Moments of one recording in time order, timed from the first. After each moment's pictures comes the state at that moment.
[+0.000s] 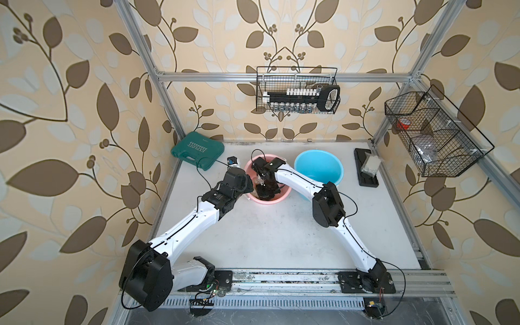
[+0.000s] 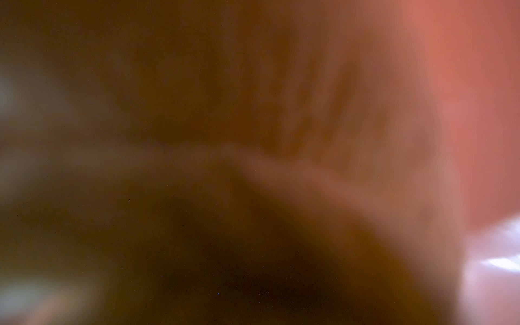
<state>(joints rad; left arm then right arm) -0.46 1.21 0.85 -0.25 -0.20 -0.57 0.76 2.54 2.33 -1.20 -0.20 0.45</state>
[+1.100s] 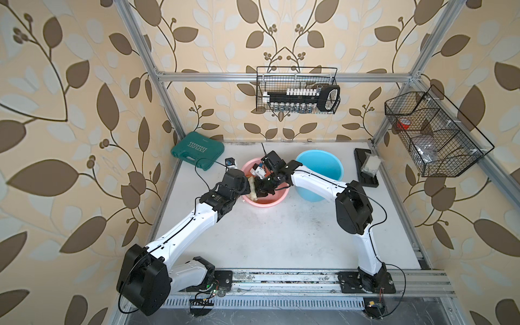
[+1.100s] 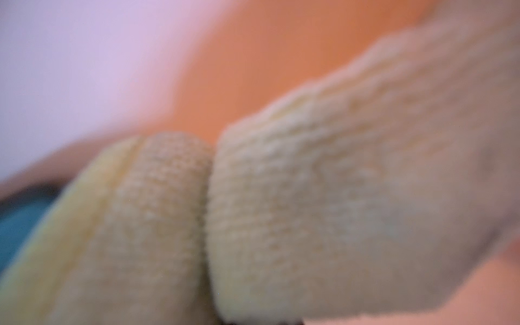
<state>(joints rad) -0.47 1.19 0.85 -0.31 -0.27 -0.52 0.74 2.16 1.85 -0.69 -0.68 0.65</state>
